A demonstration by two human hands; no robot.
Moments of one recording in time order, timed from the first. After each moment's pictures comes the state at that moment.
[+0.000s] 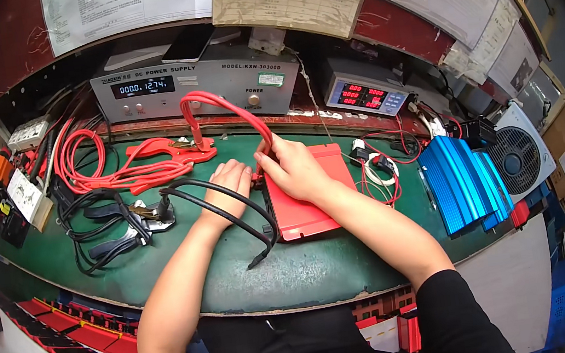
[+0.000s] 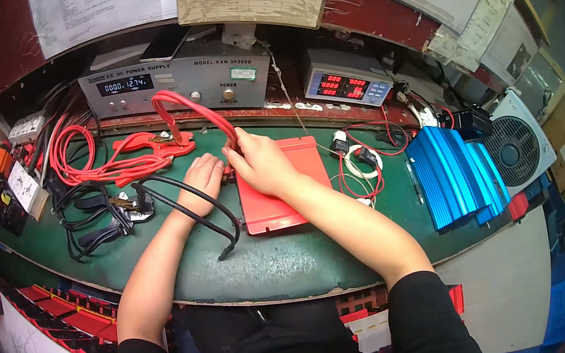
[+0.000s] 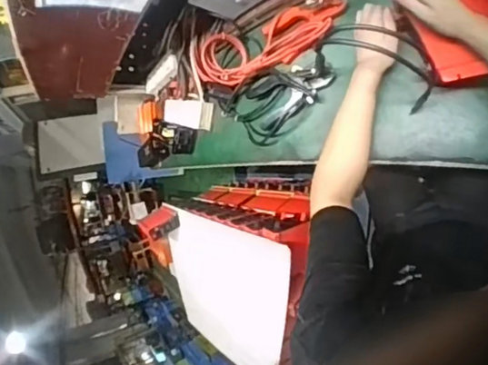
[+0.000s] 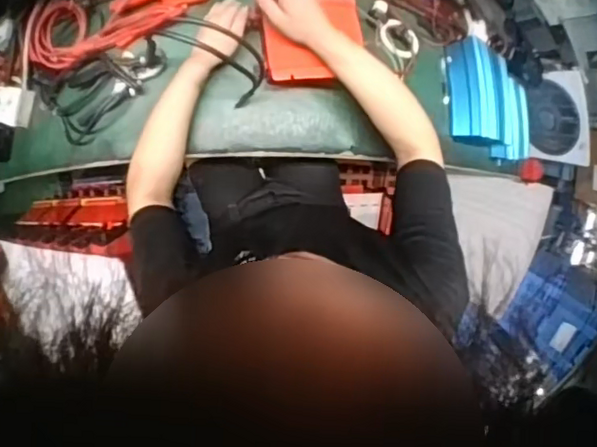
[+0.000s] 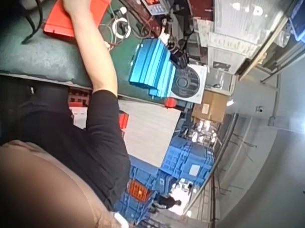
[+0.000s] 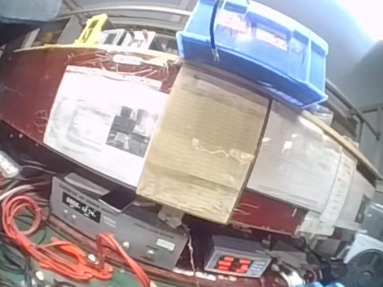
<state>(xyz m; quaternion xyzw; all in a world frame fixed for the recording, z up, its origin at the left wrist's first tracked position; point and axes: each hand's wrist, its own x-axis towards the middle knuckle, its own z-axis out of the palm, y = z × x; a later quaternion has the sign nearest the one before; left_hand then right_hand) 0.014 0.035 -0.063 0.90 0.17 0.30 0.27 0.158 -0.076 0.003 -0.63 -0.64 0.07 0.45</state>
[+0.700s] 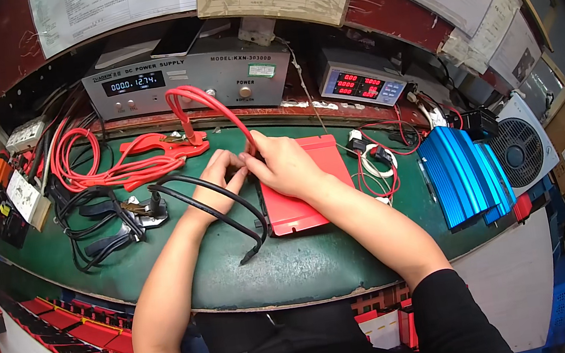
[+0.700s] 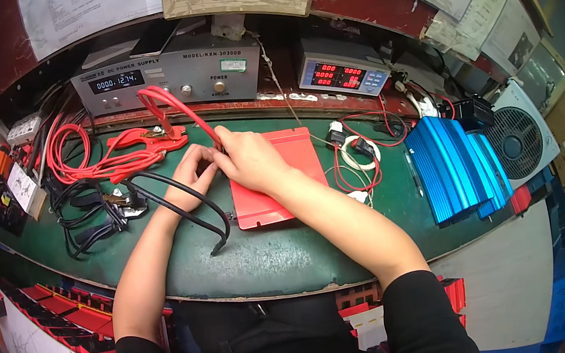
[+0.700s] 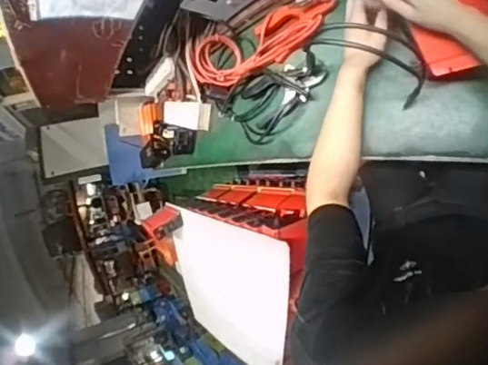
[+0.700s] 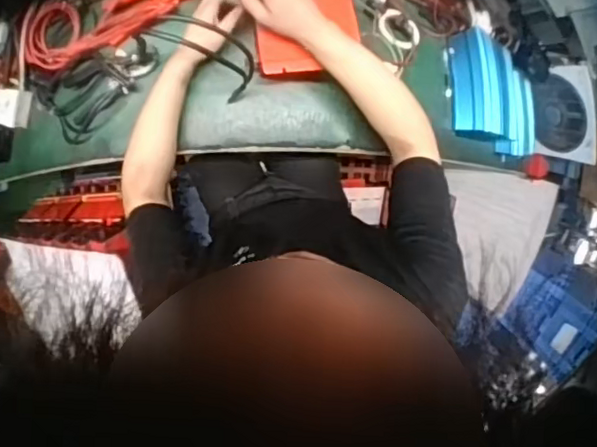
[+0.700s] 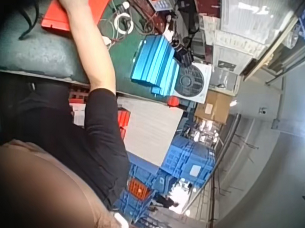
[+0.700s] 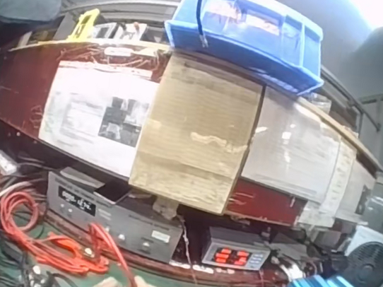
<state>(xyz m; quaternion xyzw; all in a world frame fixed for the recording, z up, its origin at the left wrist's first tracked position) 0.007 0.033 -0.050 0.85 0.13 0.32 0.41 0.153 -0.077 0.005 -0.65 -0.67 0.03 0.36</state>
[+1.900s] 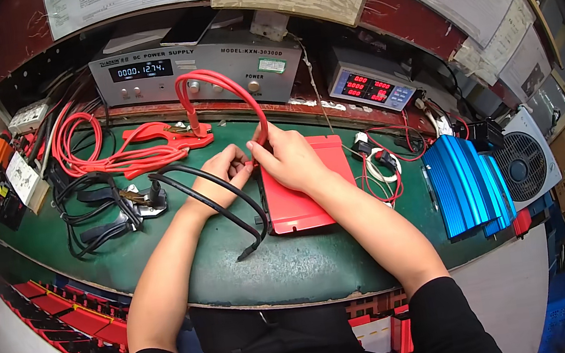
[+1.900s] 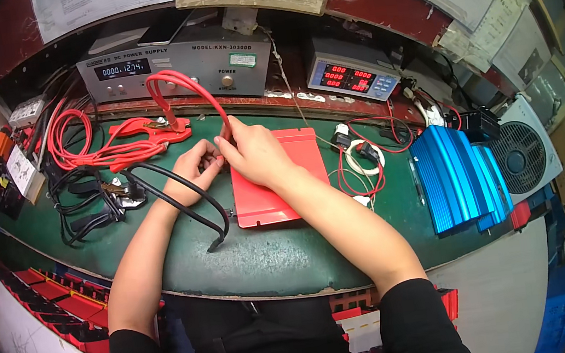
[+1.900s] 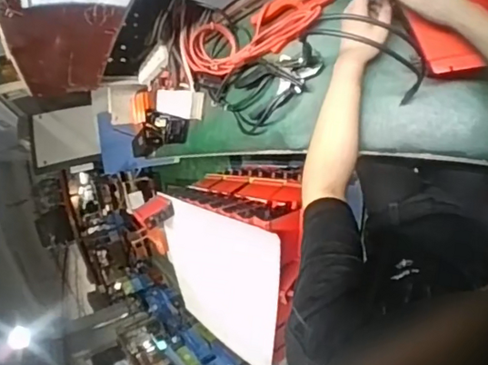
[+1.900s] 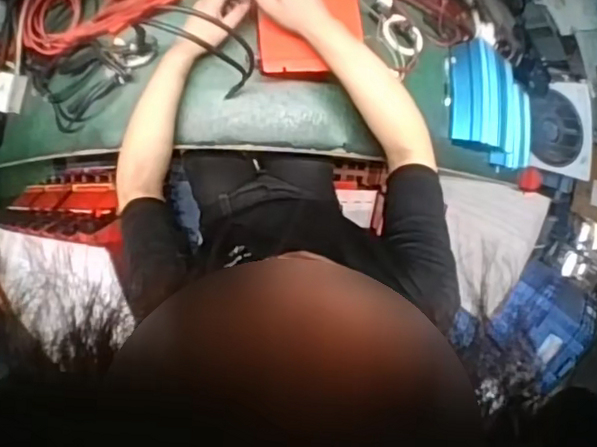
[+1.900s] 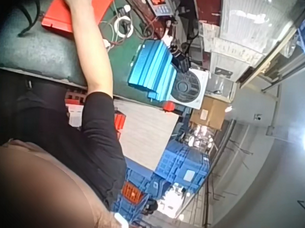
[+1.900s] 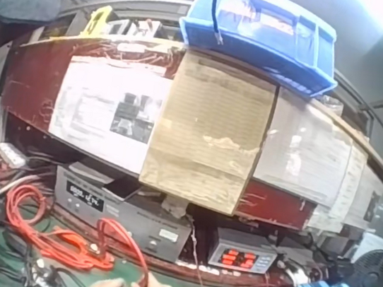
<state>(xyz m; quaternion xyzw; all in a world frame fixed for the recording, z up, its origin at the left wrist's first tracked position) 0.006 0.032 -0.043 0.84 0.16 0.27 0.45 0.158 -0.074 0.007 -0.68 -0.62 0.08 0.38</state>
